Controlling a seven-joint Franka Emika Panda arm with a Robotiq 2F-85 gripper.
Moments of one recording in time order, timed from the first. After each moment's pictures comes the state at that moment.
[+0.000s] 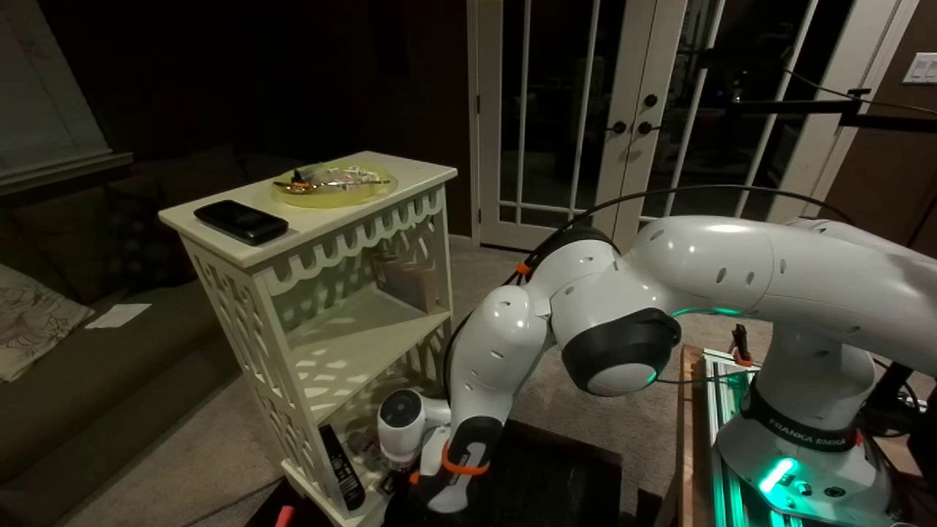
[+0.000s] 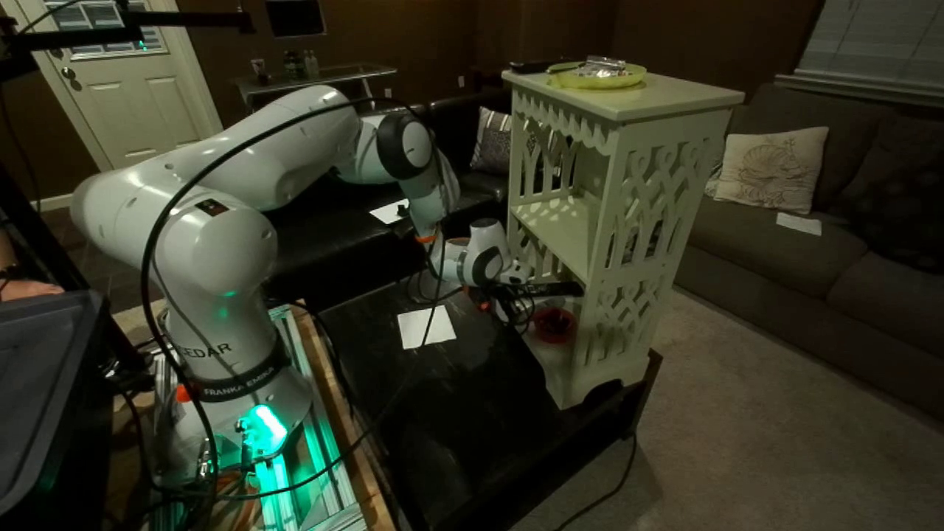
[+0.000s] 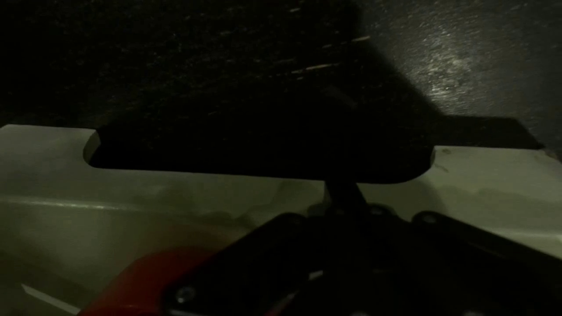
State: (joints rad) arm 0.56 1.35 -0.28 -1.50 0.06 2.96 0.62
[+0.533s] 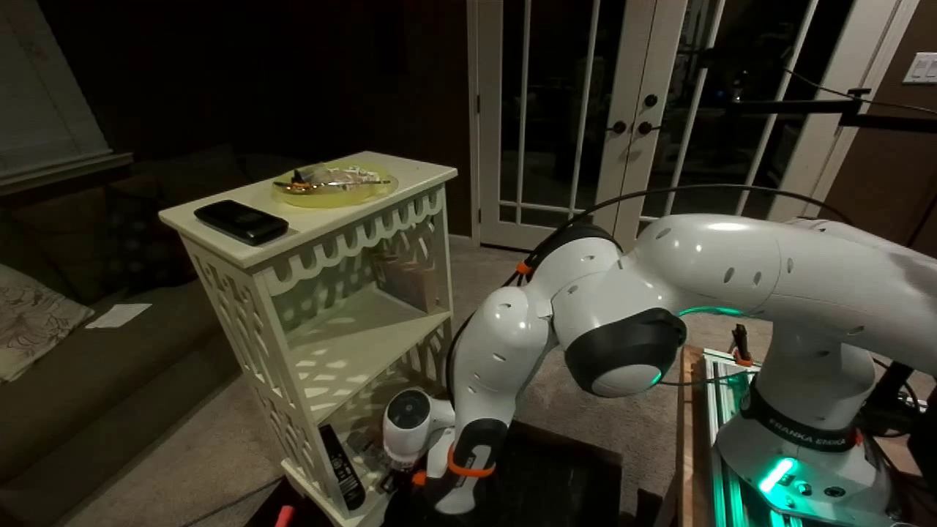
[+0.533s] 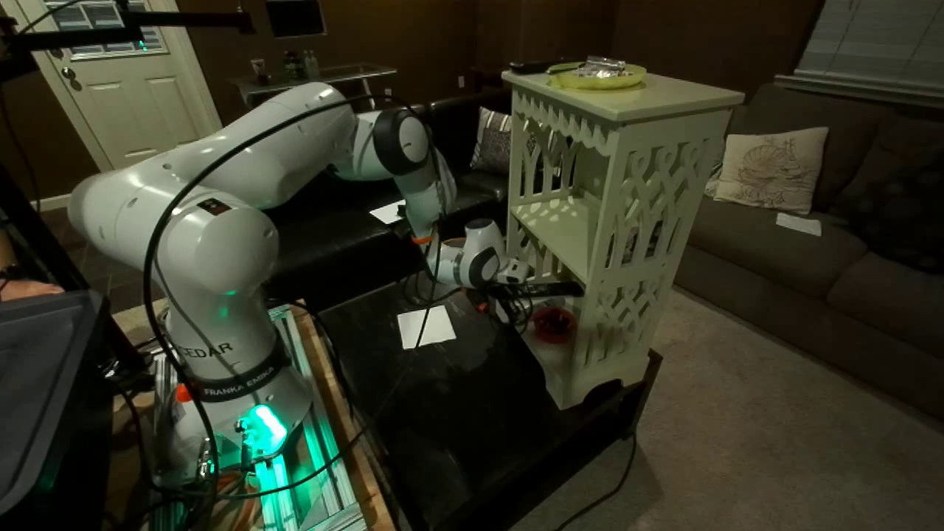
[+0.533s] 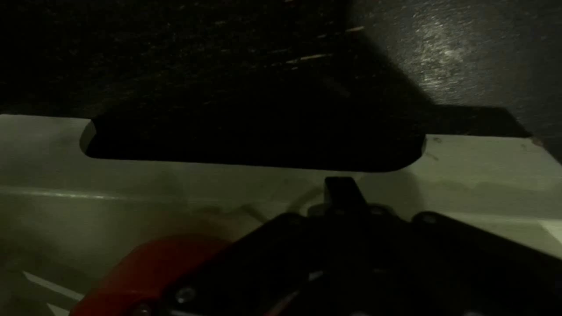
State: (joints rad) arm 0.58 1.33 -0.30 -1.55 0.06 3.04 0.63
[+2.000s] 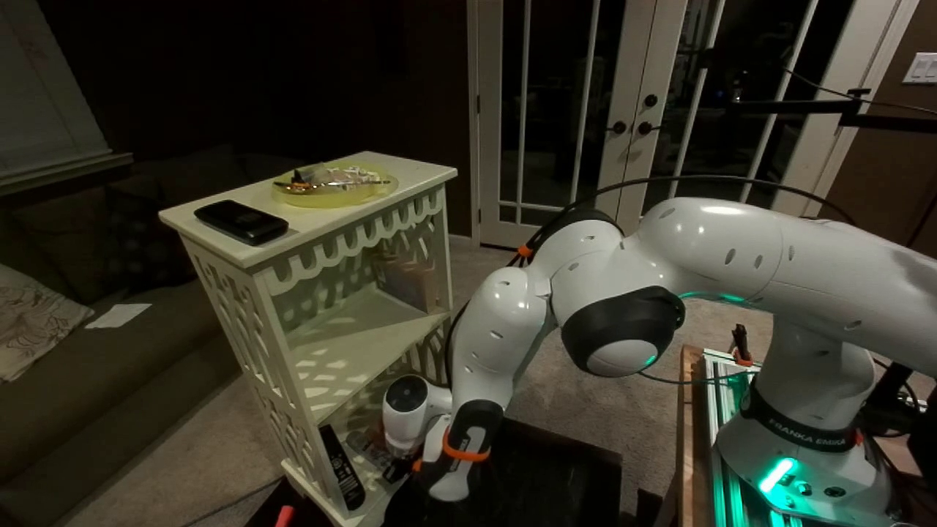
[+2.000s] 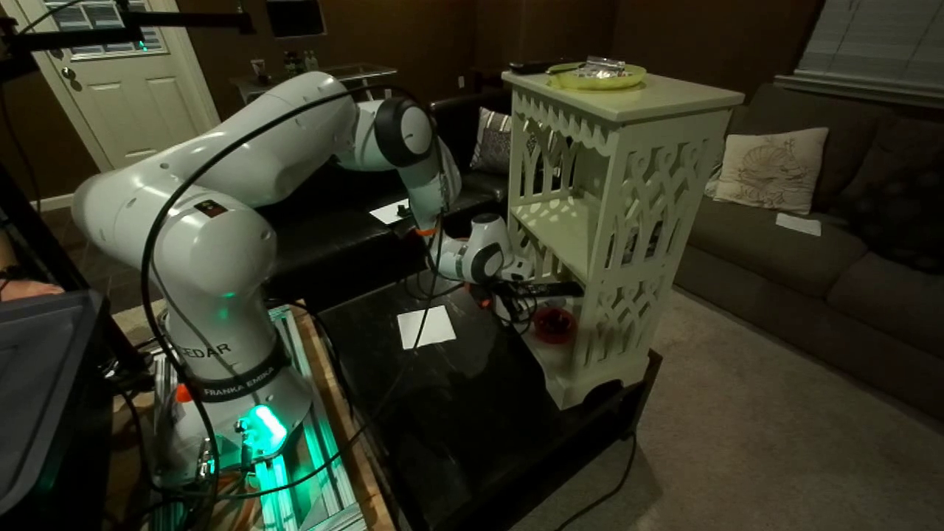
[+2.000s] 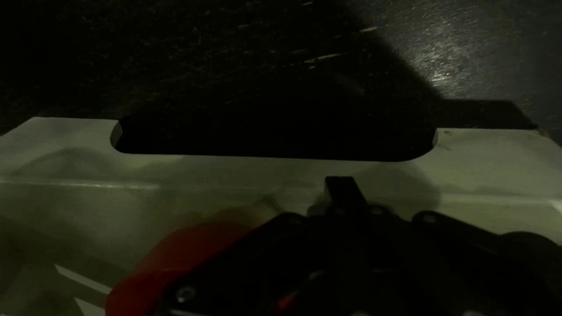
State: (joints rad) arm 0.54 1.27 -0.27 -1.59 0.08 3.00 0.58
